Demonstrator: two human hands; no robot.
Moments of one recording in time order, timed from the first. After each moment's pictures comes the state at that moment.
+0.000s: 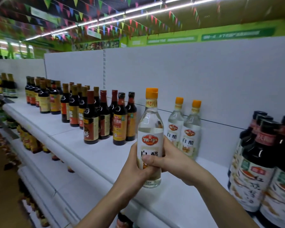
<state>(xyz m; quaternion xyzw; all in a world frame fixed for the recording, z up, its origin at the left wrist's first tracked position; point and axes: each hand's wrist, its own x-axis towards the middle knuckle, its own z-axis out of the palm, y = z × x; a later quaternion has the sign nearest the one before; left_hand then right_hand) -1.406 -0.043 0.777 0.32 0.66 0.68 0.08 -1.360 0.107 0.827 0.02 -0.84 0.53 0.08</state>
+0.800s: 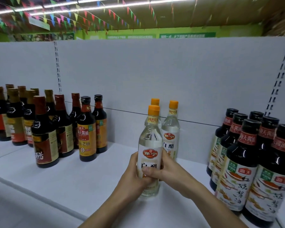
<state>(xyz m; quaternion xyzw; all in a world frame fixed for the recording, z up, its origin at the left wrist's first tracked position) -1.478 0.027 0.753 0.37 0.67 0.61 0.20 -1.383 0.158 0.788 -0.10 -0.82 0.53 0.16</state>
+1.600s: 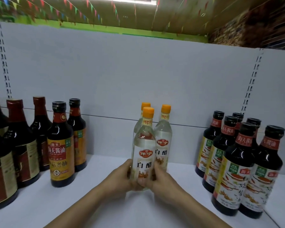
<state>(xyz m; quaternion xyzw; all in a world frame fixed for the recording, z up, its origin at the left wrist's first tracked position) -1.592 0.068 0.747 0.54 0.67 0.43 0.28 -1.430 0.166 0.749 -0.28 -0.83 0.43 0.20</state>
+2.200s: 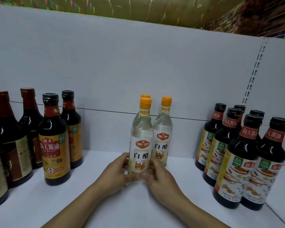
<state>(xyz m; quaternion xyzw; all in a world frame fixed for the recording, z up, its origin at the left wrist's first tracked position) -1.601 0.071 0.737 0.54 0.67 0.46 0.23 -1.433 0.159 0.728 -0.32 -0.83 0.35 0.28</state>
